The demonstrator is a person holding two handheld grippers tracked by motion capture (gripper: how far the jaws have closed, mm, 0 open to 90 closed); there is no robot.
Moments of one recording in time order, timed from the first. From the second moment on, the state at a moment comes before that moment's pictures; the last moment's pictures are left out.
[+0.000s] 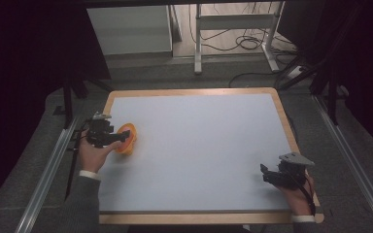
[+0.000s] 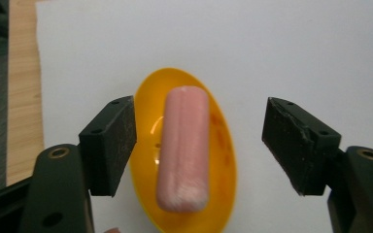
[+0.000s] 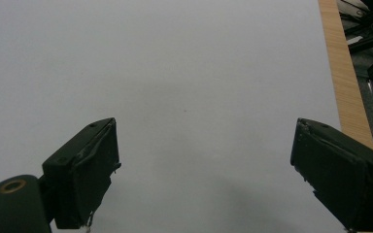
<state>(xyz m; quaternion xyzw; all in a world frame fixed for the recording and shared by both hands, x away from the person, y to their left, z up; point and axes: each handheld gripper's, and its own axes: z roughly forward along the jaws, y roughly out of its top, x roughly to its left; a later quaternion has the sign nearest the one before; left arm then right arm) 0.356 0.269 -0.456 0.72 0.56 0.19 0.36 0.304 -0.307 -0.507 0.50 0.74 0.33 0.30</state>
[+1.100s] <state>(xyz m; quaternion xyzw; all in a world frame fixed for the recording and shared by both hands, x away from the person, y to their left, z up) 0.274 0.237 -0.510 0.76 0.50 0.14 0.38 0.302 -0.306 -0.505 0.49 0.74 0.33 0.30</state>
